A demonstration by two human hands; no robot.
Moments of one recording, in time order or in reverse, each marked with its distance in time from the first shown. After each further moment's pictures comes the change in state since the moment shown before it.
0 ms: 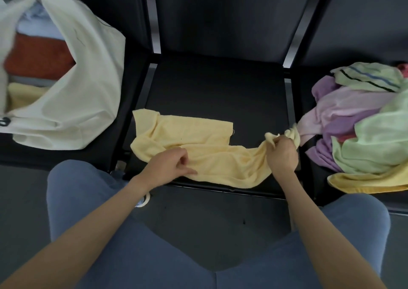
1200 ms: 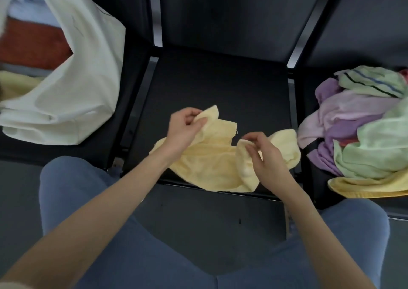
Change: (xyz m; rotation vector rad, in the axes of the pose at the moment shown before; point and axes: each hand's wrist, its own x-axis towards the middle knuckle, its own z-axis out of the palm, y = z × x) left_hand 0.047 0.066 -0.036 -0.849 0.407 -0.227; right_hand -0.061 -0.044 -0.040 0.309 -0.338 -0.569
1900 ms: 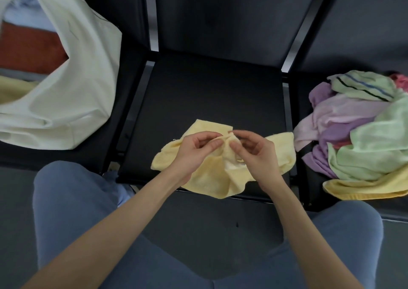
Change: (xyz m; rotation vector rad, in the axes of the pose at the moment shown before) left_hand -0.036 -0.011 0.025 -0.267 -0.230 -0.040; right_hand 0.012 -0.019 0.006 0.531 0.094 0.131
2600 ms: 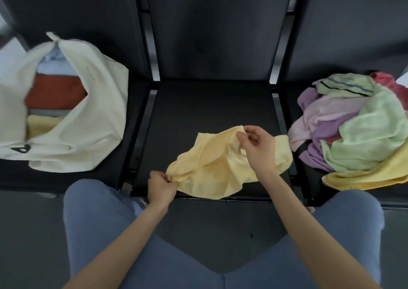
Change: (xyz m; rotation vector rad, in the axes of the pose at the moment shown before) left_hand -0.041 -0.053 -0.069 0.611 0.509 -0.329; right_hand 0.001 -0.009 -0.001 0.033 0.340 -0.067
